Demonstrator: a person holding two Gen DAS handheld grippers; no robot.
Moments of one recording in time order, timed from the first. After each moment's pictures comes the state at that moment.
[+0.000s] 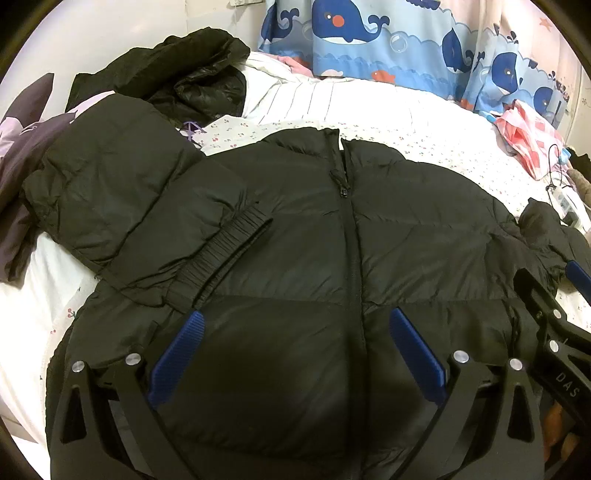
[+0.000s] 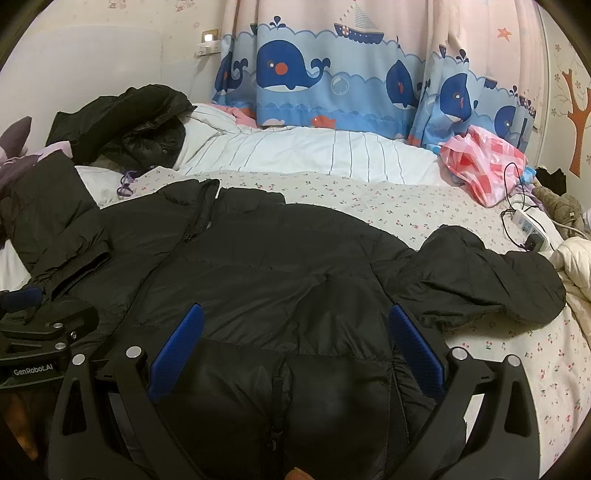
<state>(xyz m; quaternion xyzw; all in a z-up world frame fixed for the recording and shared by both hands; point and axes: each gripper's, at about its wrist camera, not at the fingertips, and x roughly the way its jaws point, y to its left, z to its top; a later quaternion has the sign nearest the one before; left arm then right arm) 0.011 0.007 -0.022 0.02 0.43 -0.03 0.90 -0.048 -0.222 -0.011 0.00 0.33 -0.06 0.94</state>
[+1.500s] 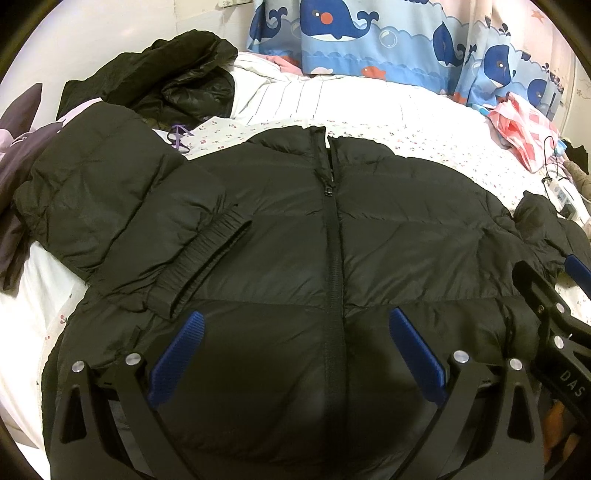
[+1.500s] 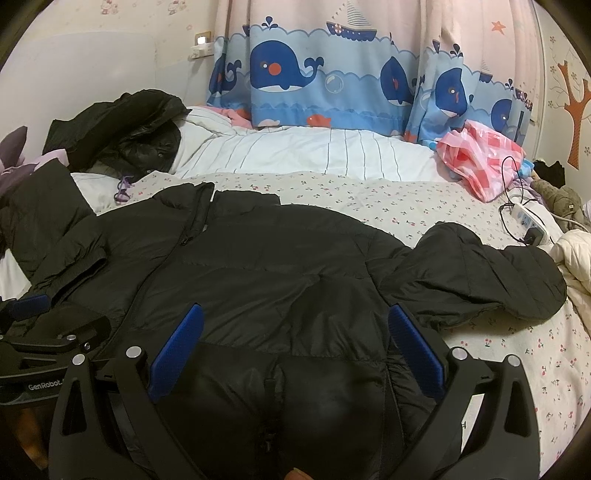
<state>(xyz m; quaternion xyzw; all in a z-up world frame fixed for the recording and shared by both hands) 0.012 -0.014 -0.022 0.03 0.43 -0.04 0.90 -0.047 -0.228 -0.009 0.01 0.33 -0.06 0.94</state>
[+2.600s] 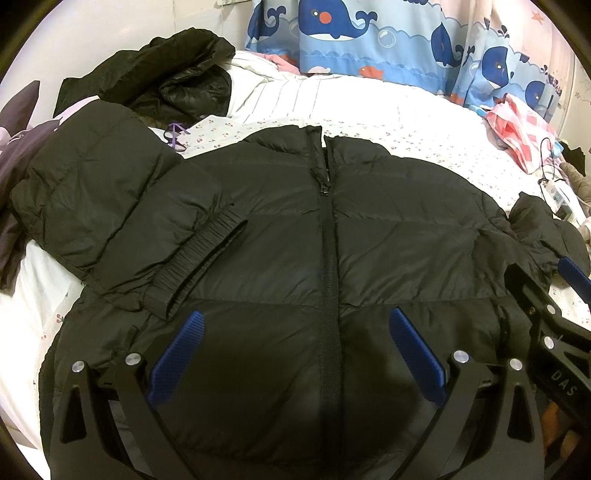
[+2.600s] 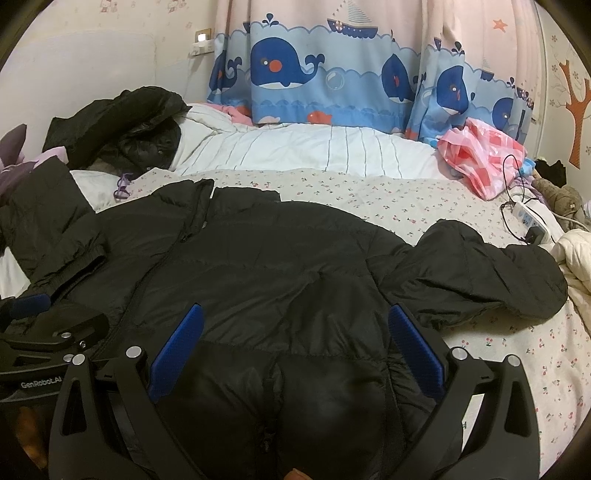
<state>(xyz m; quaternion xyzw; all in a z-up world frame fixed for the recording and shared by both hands) 0.012 -0.015 -0.022 0.02 0.44 -0.04 0.90 -0.044 -0.229 -0.009 0.01 0.33 -0.06 0.94</state>
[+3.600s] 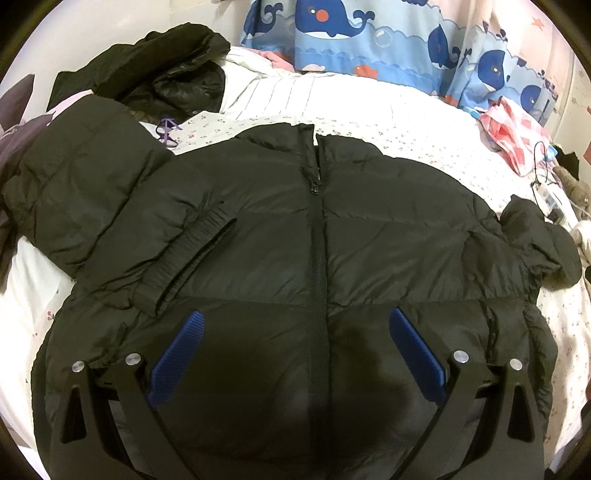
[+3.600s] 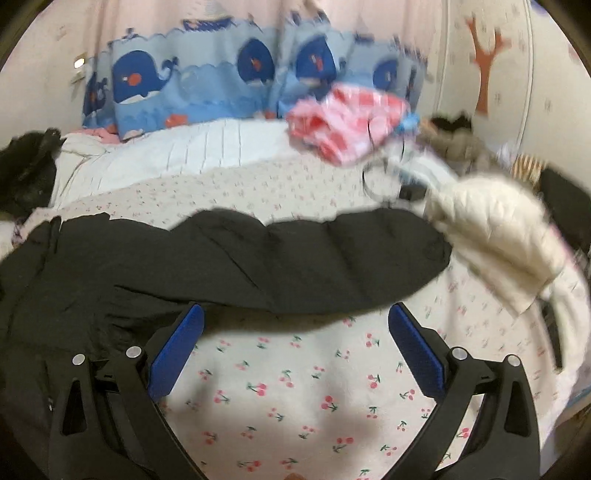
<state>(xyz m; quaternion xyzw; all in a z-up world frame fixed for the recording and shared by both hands) 0.015 -0.013 -0.021 0.01 0.44 -0.06 0.89 -0.111 -0.461 0.005 0.09 0.35 -0.23 0.90</state>
